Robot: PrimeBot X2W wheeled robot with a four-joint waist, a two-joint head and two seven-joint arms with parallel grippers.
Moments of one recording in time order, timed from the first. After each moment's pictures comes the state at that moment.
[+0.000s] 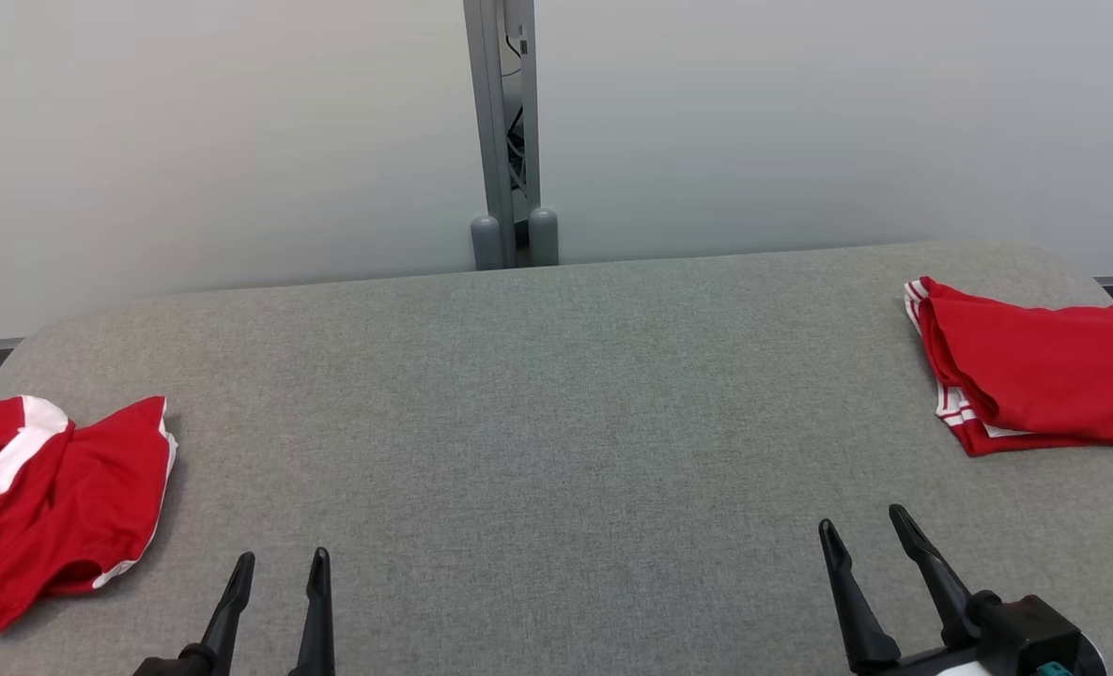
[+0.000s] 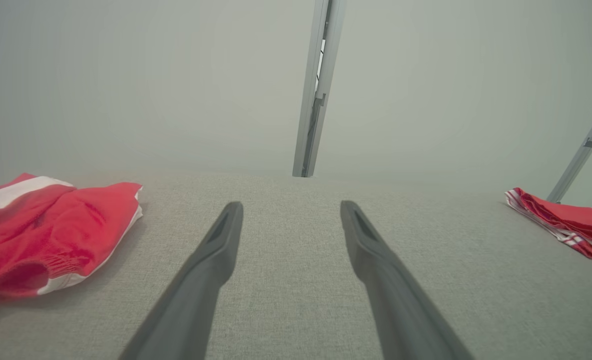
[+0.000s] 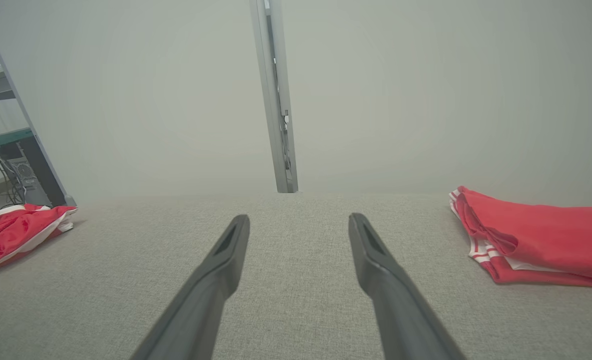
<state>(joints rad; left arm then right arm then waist) 0.18 0.05 -0.04 0.11 -0.25 -0.03 -0.26 0.09 -0.05 0.14 0.13 0.17 0.13 -0.26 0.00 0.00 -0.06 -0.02</state>
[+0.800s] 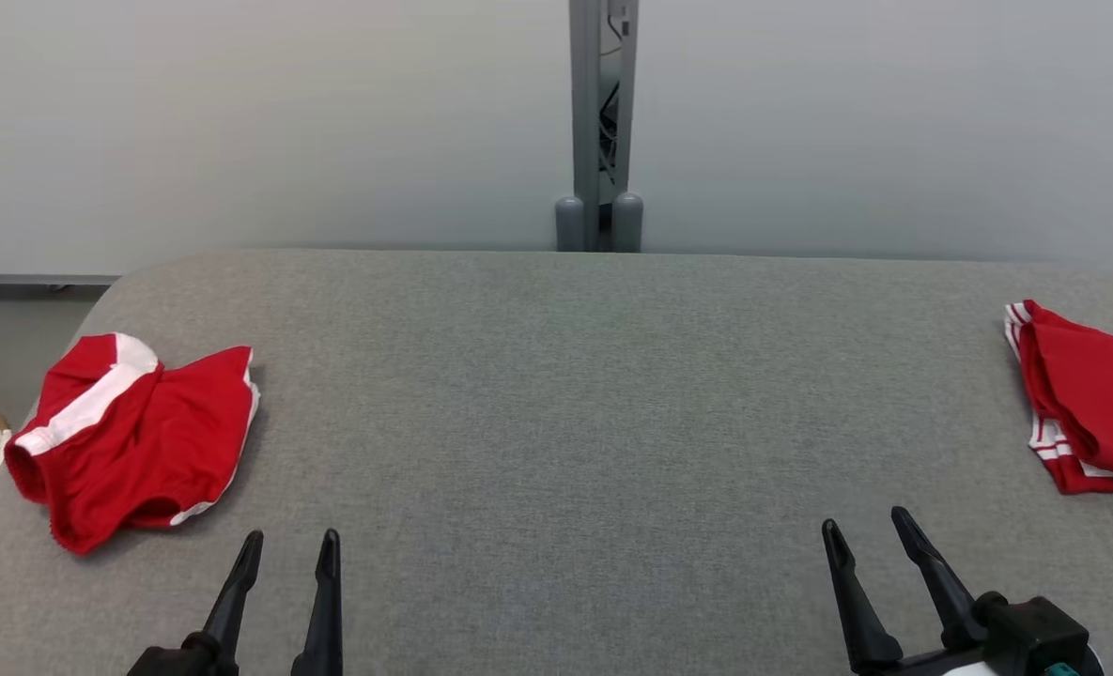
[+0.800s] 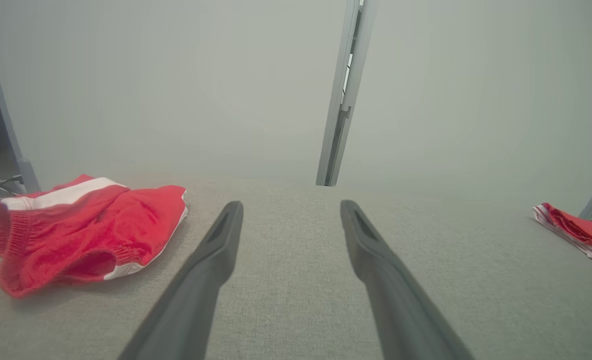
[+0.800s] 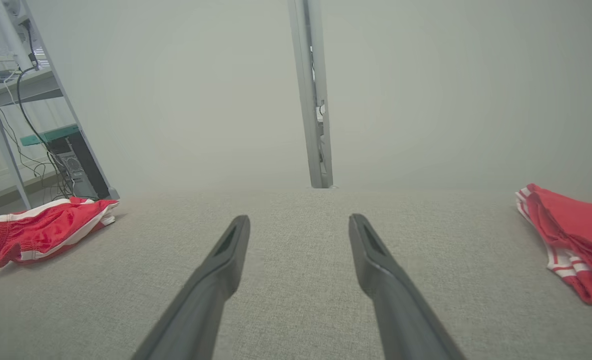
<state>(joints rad) 0.18 0.05 -0.06 0.07 -0.23 -0.04 -0.26 0.10 -0.05 0.14 0.13 0.21 0.13 -0.26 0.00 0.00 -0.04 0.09</state>
